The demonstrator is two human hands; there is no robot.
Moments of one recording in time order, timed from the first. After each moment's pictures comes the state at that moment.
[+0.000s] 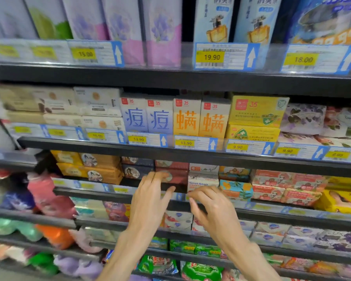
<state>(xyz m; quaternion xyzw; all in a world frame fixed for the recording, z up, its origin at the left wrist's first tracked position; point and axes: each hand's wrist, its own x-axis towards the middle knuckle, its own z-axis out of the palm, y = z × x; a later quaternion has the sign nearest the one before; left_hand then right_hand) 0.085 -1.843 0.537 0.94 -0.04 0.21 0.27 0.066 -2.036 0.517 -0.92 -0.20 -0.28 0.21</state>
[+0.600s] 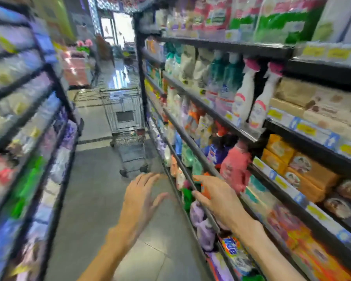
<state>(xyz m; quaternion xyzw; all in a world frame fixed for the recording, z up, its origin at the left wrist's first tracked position) -0.238 -1.539 0.498 0.89 0.37 0.28 0.06 -0.008 -1.657 0.519 -0.73 -0.65 -0.04 0.23</state>
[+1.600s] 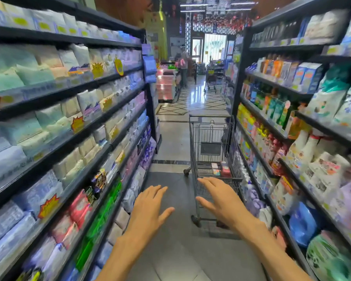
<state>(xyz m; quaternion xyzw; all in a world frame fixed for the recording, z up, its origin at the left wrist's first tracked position) -0.450 -0.942 0.486 0.81 0.55 0.21 0.01 -0.189 -0.940 0.515 -0.57 -0.80 0.00 0.18</state>
